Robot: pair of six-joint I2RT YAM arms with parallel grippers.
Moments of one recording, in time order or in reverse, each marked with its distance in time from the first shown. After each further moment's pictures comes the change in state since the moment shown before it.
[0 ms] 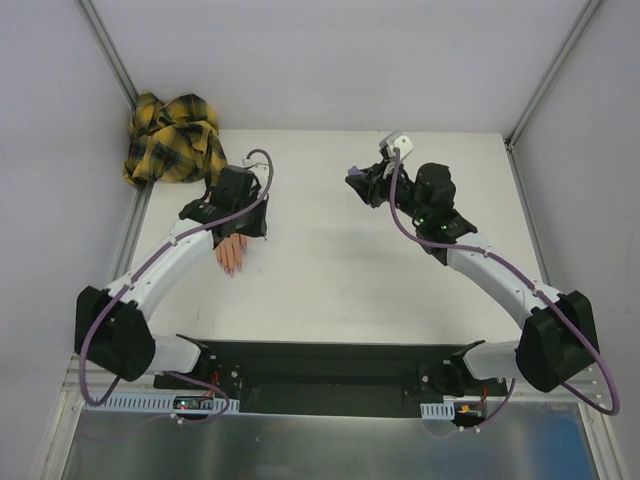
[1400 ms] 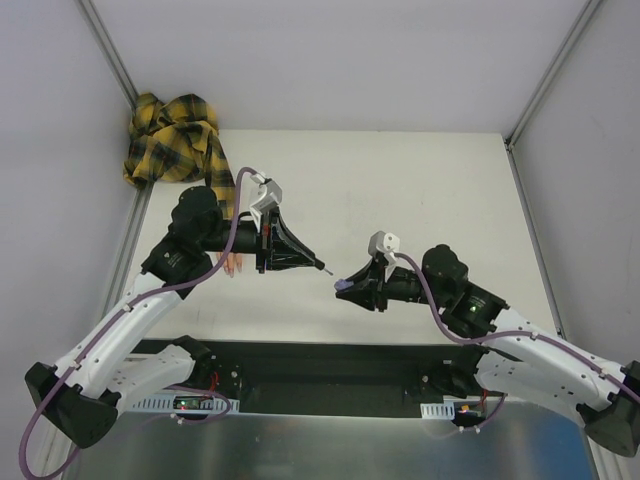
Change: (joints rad) left arm -0.151 -0.459 -0.138 0.439 1.033 -0.189; right arm 0.400 -0.570 -0.391 -0.307 -0.134 0.060
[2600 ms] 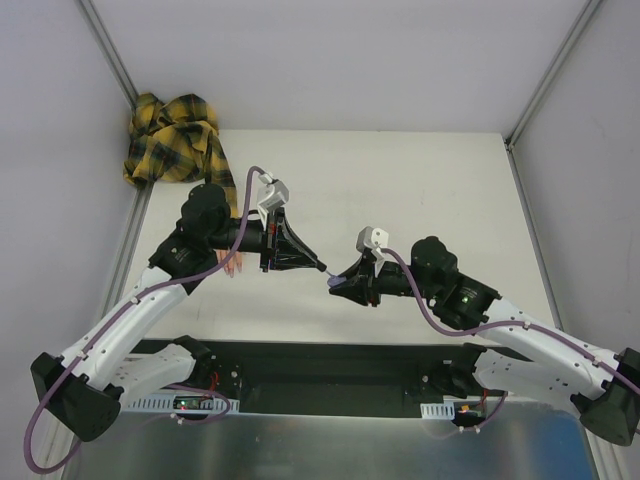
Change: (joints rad) left arm 0.000 0.047 -0.008 -0.010 0.018 -0.001; right arm 0.019 0.100 0.087 -0.034 0.004 -0.066
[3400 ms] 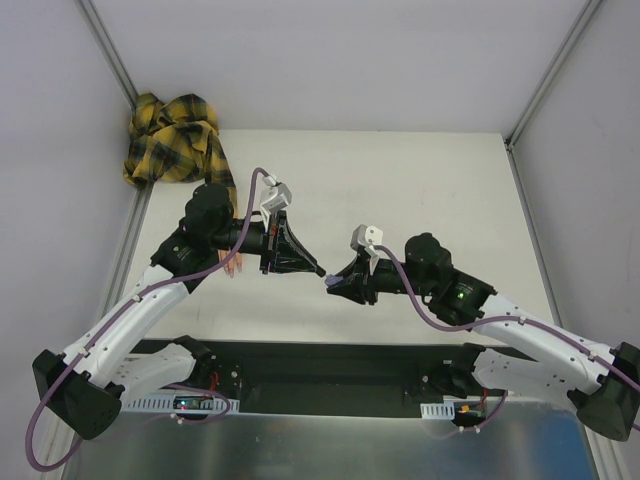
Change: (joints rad) left arm 0.000 0.015 0.000 -0.039 0.032 0.001; right arm 0.001 0.042 0.032 -0.027 -0.002 -0.011
